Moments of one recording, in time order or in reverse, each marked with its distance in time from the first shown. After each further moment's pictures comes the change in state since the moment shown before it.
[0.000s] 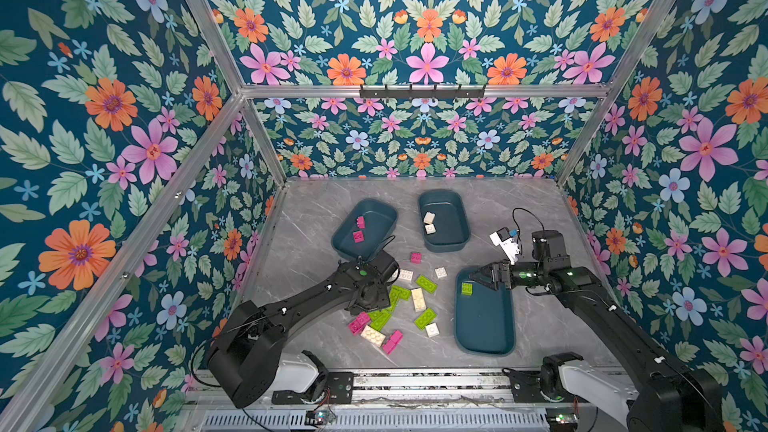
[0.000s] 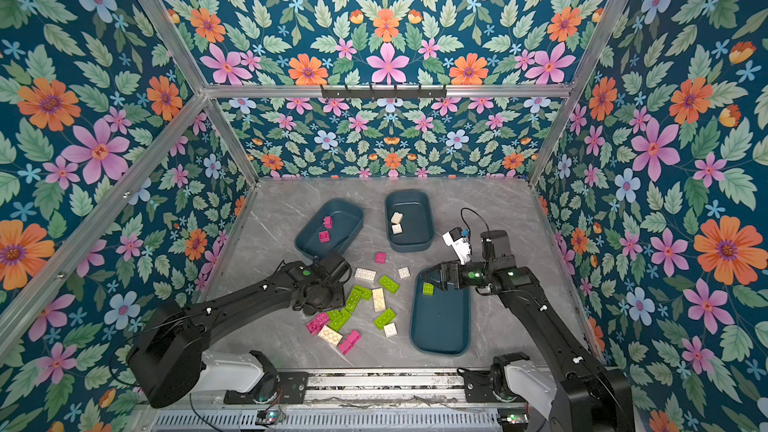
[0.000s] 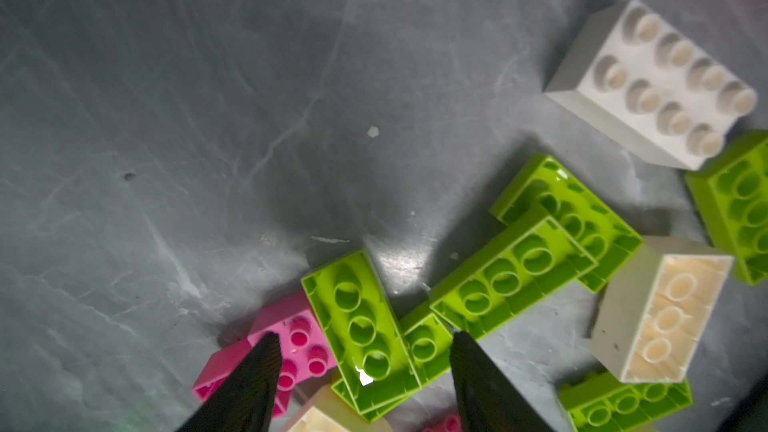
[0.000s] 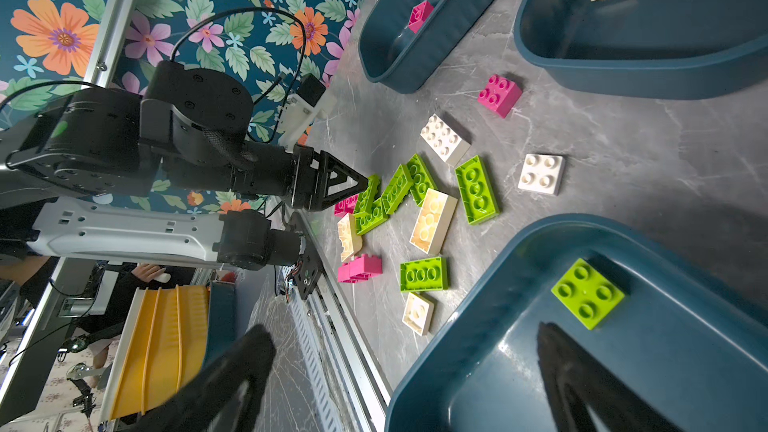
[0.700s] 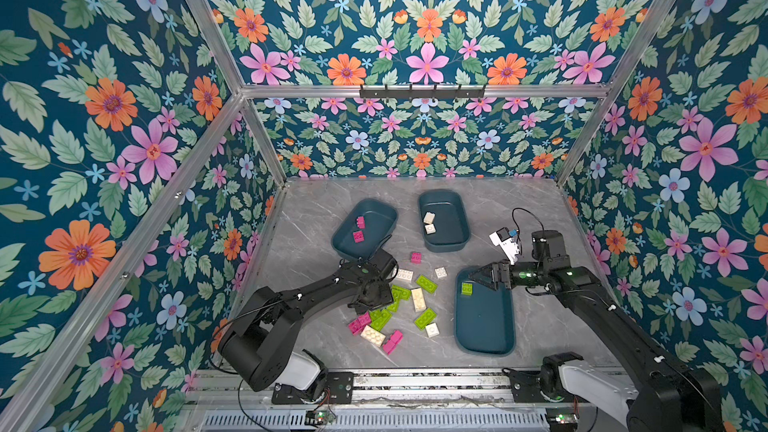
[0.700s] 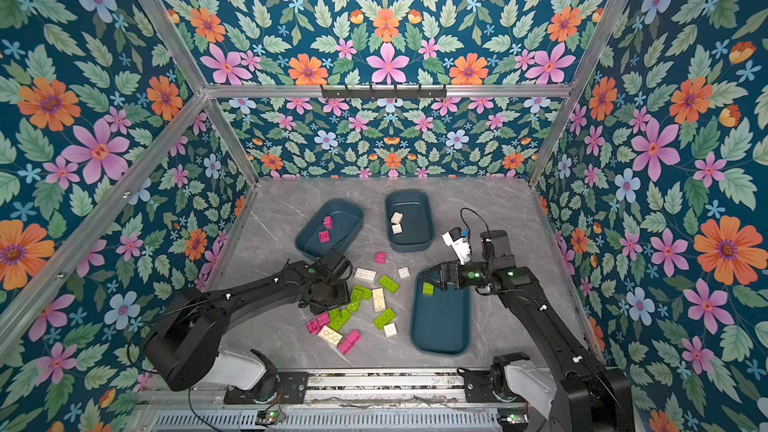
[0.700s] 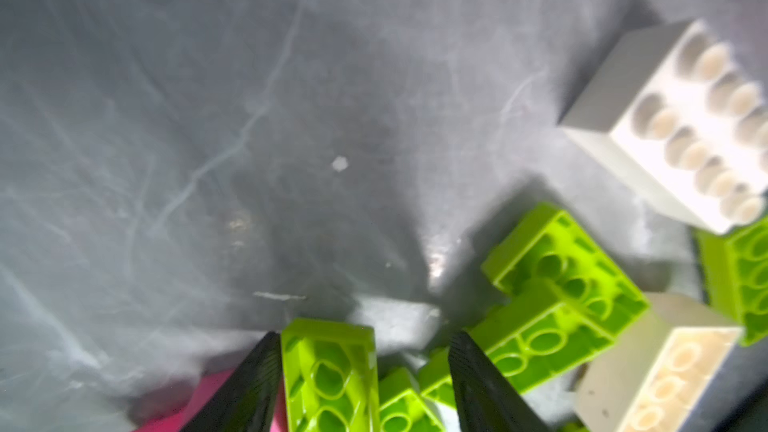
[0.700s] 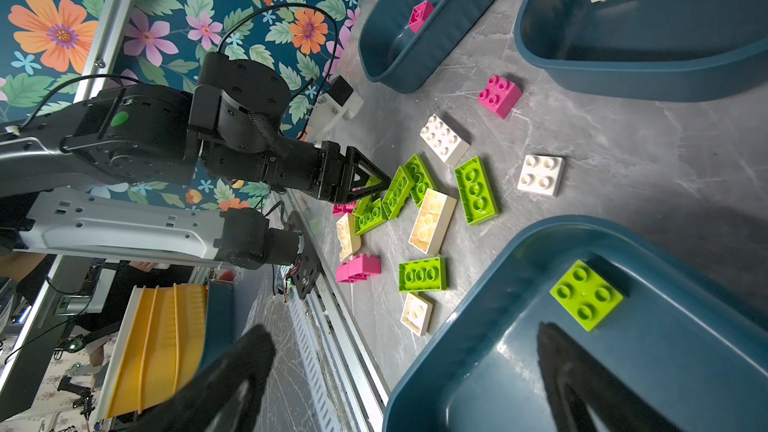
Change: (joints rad) left arm 0.047 0.105 -0.012 0.157 0.080 -0.022; right arm 0.001 -0.003 -0.003 0.000 0.001 -0.008
